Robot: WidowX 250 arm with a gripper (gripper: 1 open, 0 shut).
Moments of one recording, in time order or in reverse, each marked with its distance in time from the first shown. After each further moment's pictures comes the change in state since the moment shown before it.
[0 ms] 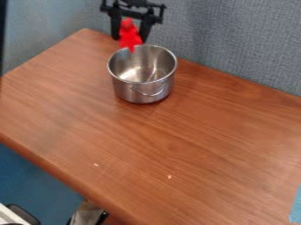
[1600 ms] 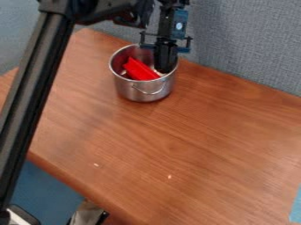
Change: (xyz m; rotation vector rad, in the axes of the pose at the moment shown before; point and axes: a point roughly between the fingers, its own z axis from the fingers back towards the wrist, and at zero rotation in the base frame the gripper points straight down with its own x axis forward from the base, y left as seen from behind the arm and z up) arm -0.013 0.059 -0.032 0.084 -0.160 0.300
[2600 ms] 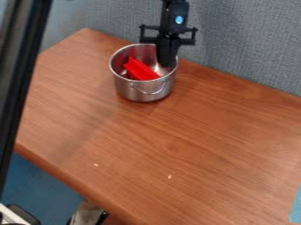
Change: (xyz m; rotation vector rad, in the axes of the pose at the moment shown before) arm 0.016 -0.010 0.022 0.070 0.137 -0.139
